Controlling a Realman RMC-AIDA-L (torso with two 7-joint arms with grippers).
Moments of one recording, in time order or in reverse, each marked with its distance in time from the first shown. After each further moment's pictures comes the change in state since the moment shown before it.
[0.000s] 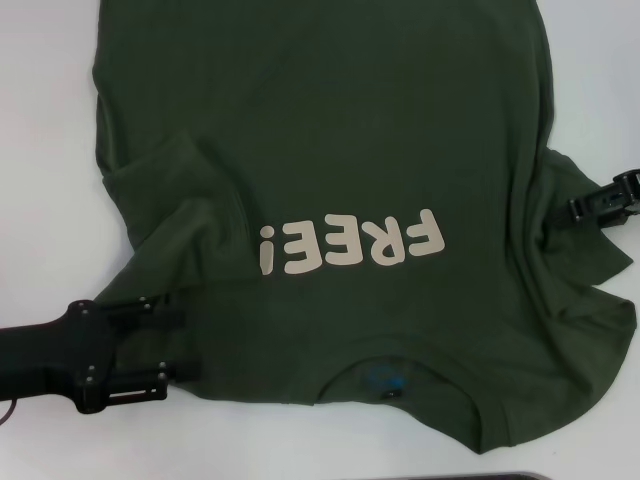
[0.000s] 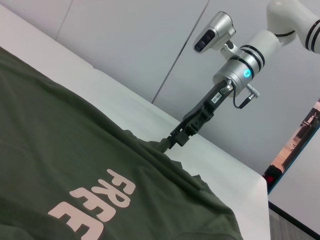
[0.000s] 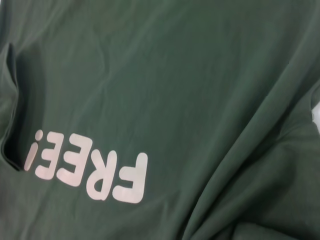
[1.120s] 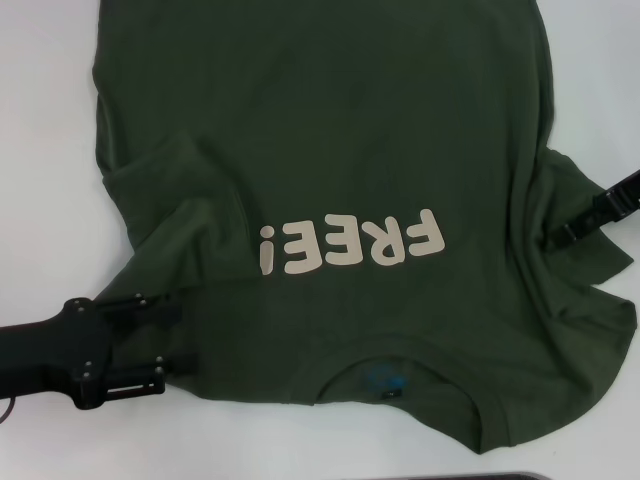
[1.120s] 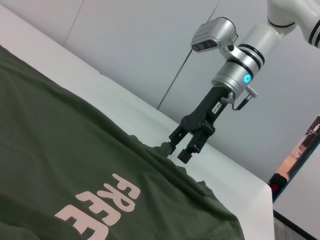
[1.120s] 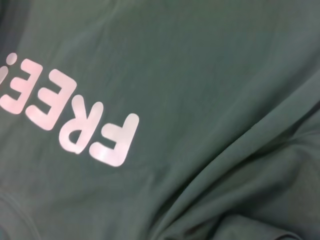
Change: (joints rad) left arm 0.002 0.000 -0.025 -0.009 0.000 -0.002 0.000; right arm 0.043 0.025 -0.205 -0.057 -0.074 0.033 -0.061
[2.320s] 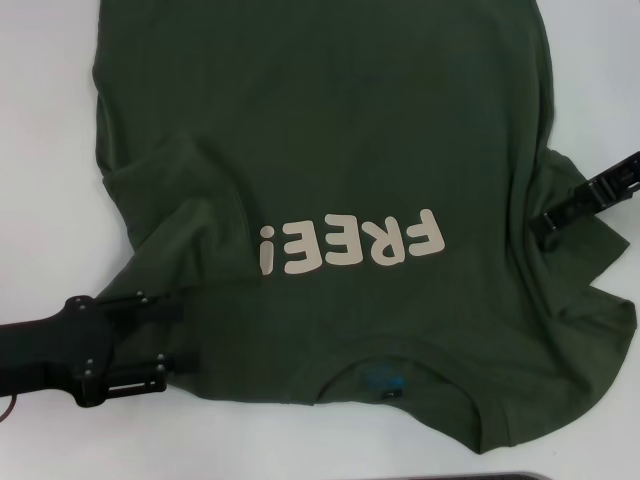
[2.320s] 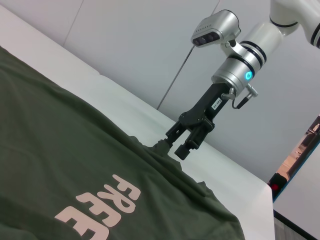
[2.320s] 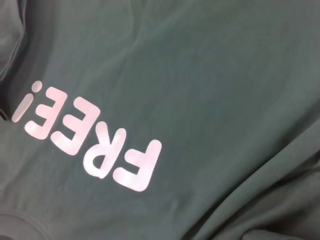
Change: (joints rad) left arm -0.004 0.000 0.000 -0.002 0.000 -0.002 -0.002; right arm 0.000 0.035 0.041 -0.048 0.016 -0.021 0.003
